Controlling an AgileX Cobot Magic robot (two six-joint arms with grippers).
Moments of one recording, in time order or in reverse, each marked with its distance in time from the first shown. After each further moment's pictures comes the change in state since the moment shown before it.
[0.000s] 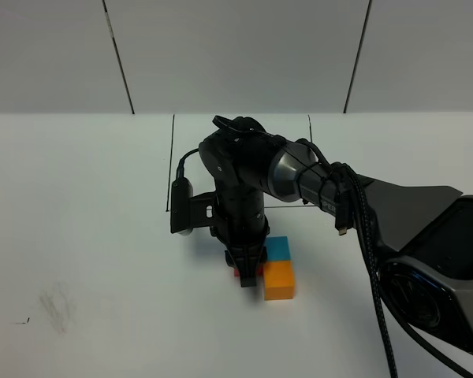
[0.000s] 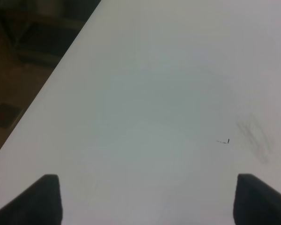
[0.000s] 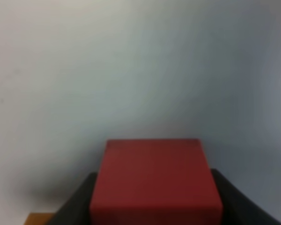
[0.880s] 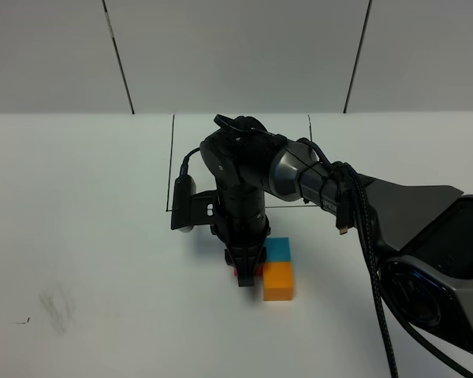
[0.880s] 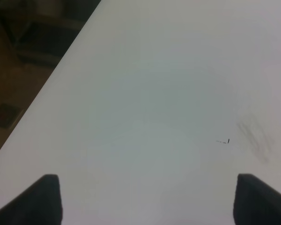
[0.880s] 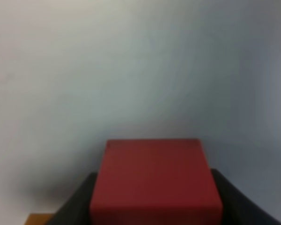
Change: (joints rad) left arm 0.000 0.000 0.000 0.000 0.000 0.000; right arm -0.002 0.000 0.000 0.003 0.001 0.041
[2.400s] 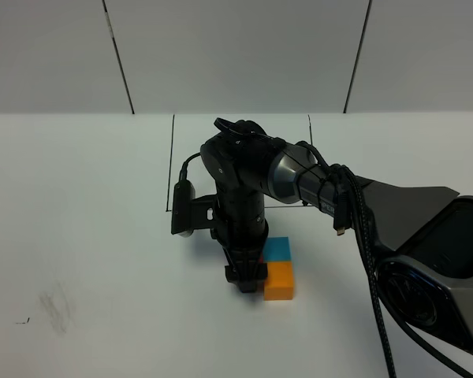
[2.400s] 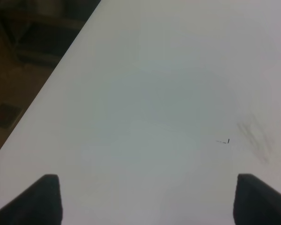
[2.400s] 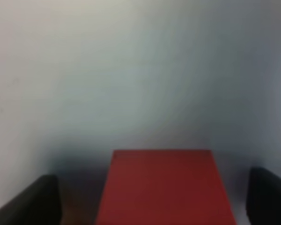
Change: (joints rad) left arm 0.000 0.000 0.000 0.000 0.000 0.000; right arm 0.000 0.012 0.000 0.017 -0.005 -0.029
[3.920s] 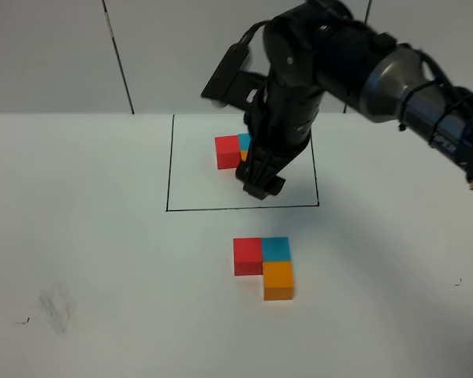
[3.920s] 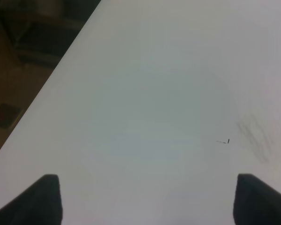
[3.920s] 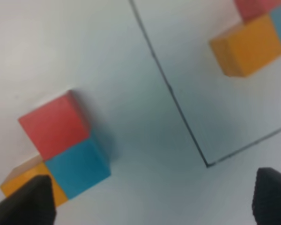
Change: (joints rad) left arm 0.000 0.000 0.000 0.000 0.000 0.000; right arm -0.120 -0.329 0.000 -0.020 0.006 0.388
